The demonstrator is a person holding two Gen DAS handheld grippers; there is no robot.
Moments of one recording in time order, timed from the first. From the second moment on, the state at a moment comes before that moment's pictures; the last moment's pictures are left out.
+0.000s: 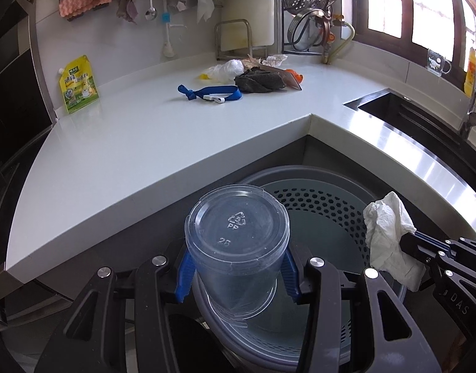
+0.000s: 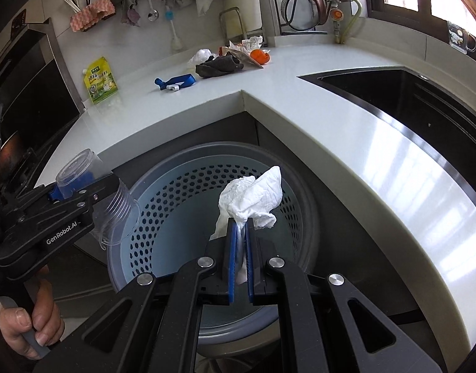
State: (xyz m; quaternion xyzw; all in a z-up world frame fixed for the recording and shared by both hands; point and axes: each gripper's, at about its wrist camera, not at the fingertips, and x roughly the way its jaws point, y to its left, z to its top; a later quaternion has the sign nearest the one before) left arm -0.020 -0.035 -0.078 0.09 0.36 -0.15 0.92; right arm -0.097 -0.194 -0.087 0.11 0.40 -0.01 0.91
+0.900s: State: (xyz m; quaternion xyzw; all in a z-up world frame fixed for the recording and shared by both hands) left arm -0.012 -0.040 -0.105 0.08 0.40 -0.16 0.90; right arm -0.098 -0.193 -0.103 0.11 0.41 0.00 0.91
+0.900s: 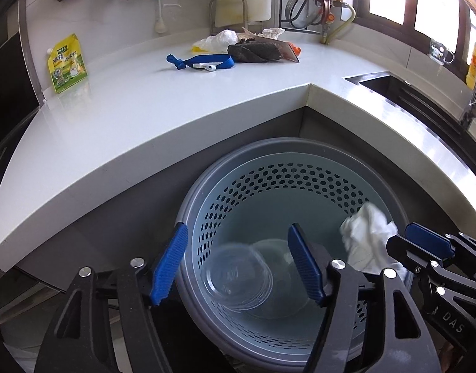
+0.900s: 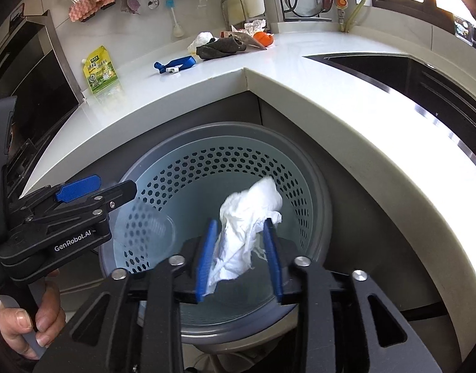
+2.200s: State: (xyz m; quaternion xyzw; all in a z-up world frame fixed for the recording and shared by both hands) left arm 0.000 -0.023 -0.096 0.06 0.38 -0.12 0.91; right arm -0.097 -0.206 -0.097 0.14 0.38 0.00 0.91
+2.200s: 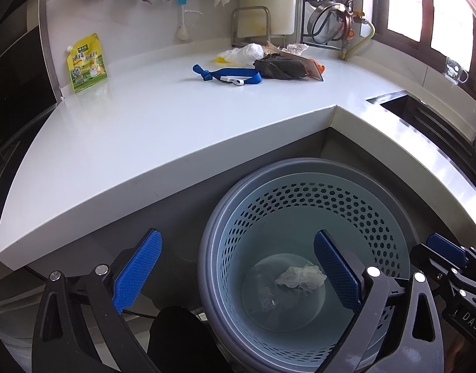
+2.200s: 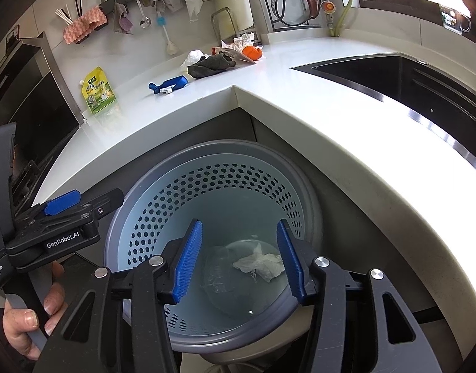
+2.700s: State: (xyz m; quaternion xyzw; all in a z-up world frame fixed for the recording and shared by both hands) left arm 0.011 -0.013 -0.048 0.04 0.35 -0.10 0.93; right arm -0.081 -0.205 -0.053 0.13 0.33 0.02 0.93
